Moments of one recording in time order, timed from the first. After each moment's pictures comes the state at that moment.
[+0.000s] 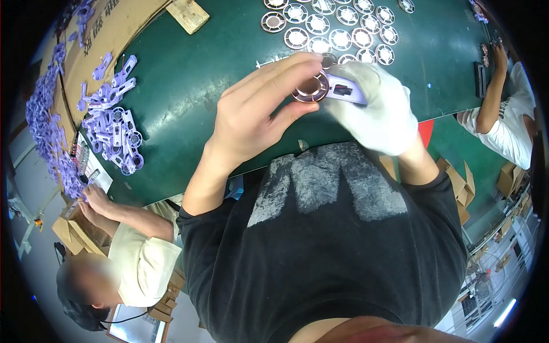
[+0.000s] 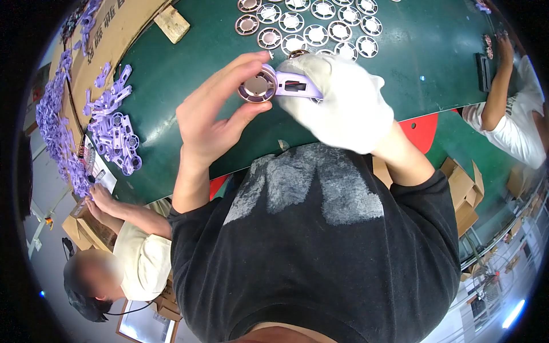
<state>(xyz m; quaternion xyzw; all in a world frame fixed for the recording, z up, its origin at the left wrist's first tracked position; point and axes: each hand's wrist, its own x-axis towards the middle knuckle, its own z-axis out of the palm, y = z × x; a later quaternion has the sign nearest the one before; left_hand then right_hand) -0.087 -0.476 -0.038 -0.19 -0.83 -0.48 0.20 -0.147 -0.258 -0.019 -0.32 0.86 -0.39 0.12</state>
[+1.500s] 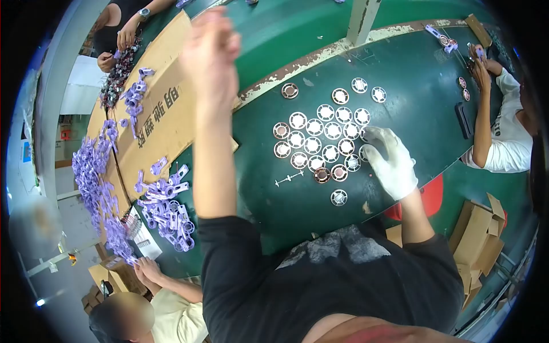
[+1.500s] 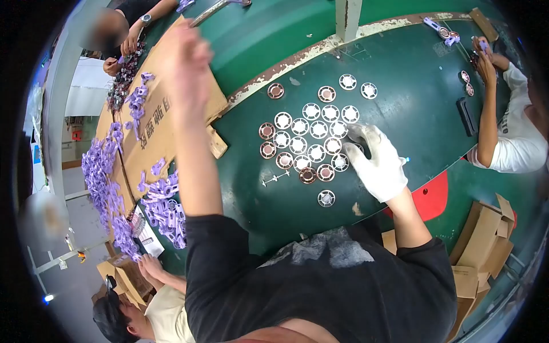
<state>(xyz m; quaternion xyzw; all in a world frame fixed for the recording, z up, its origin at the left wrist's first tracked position) -0.352 -0.540 0.028 -0.07 -0.55 -0.80 0.22 -0.208 -0.201 -0.028 -0.13 0.88 -0.46 0.04</state>
